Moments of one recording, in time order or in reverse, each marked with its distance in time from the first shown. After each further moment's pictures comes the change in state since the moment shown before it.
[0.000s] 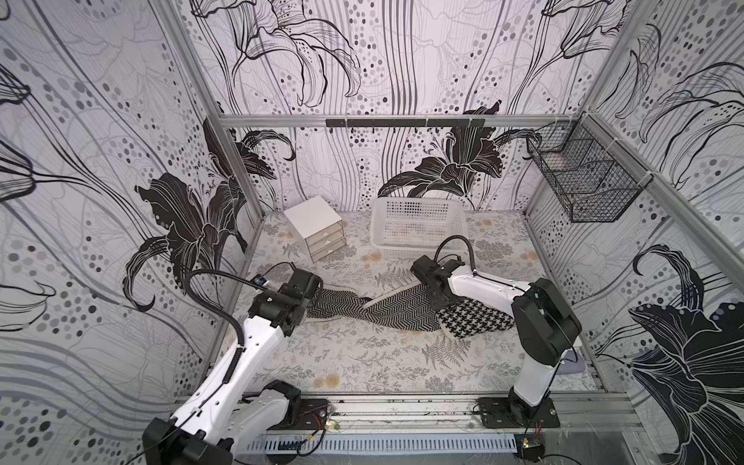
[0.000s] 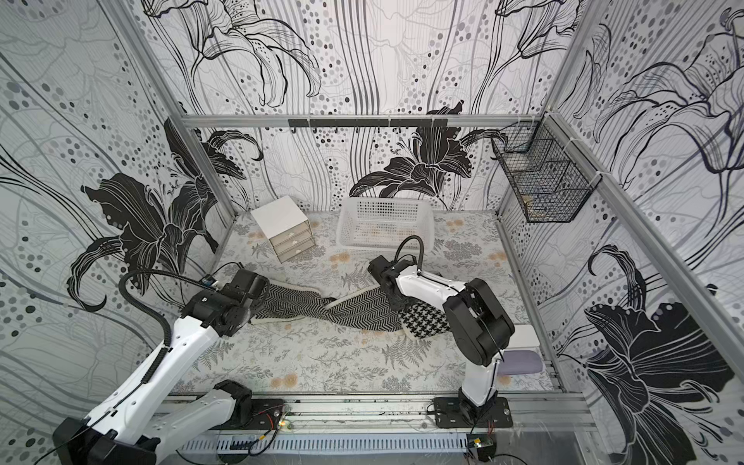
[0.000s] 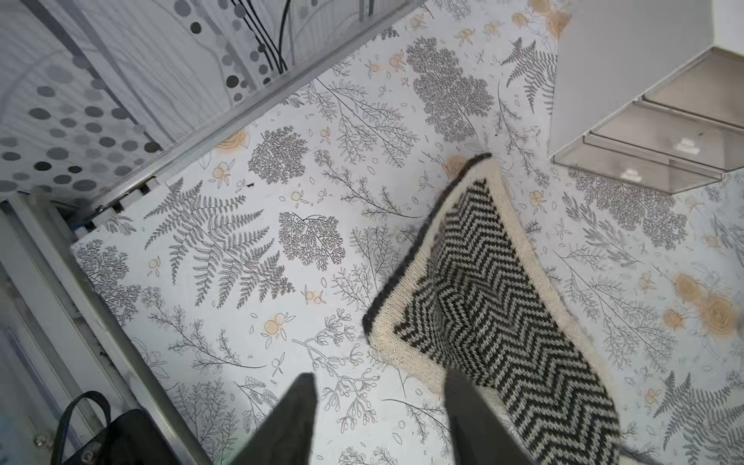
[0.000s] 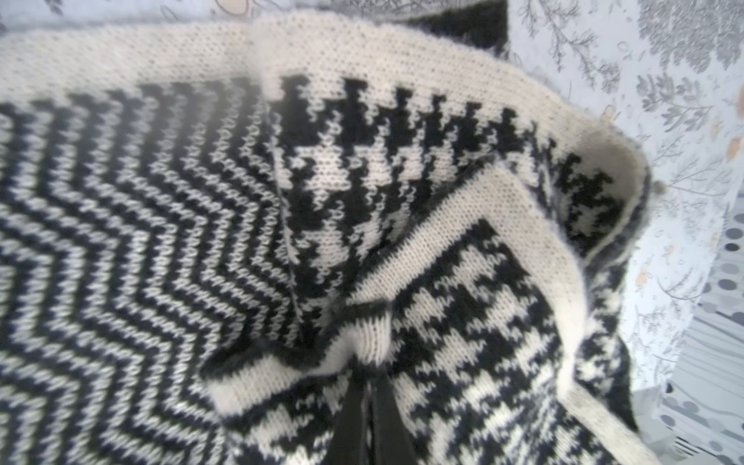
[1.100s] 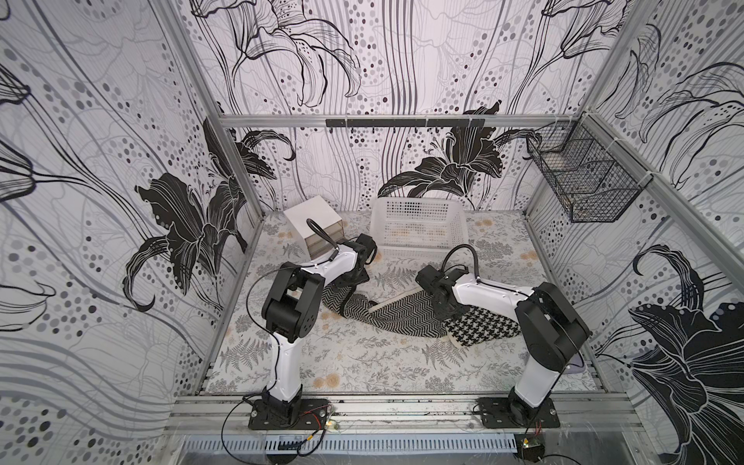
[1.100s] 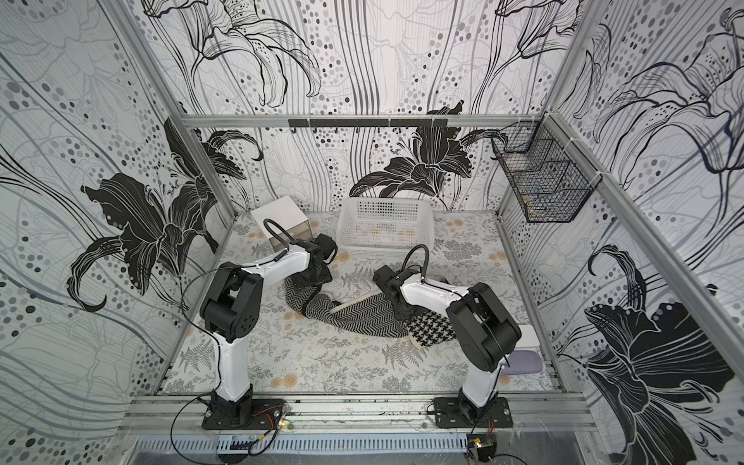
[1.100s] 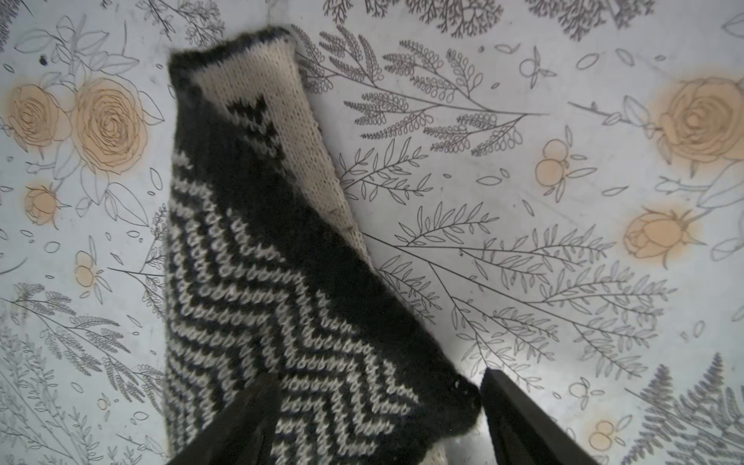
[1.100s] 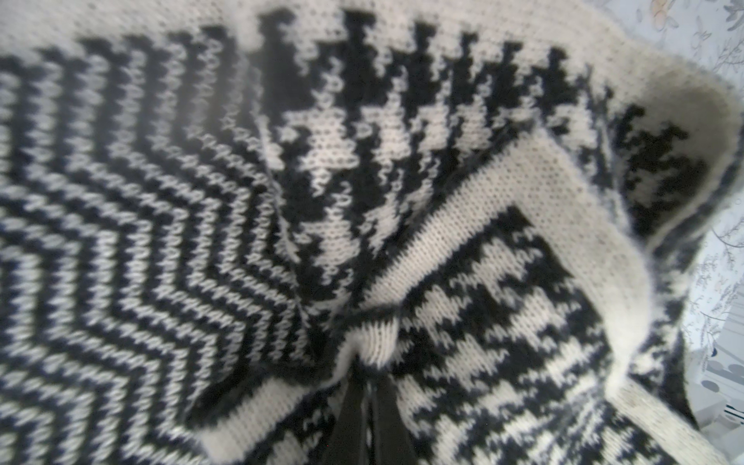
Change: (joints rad) left arm -0.072 1.035 0.542 0.272 0.265 0.298; right arm 0.005 -0.051 -0.137 0.043 -0.029 0.091
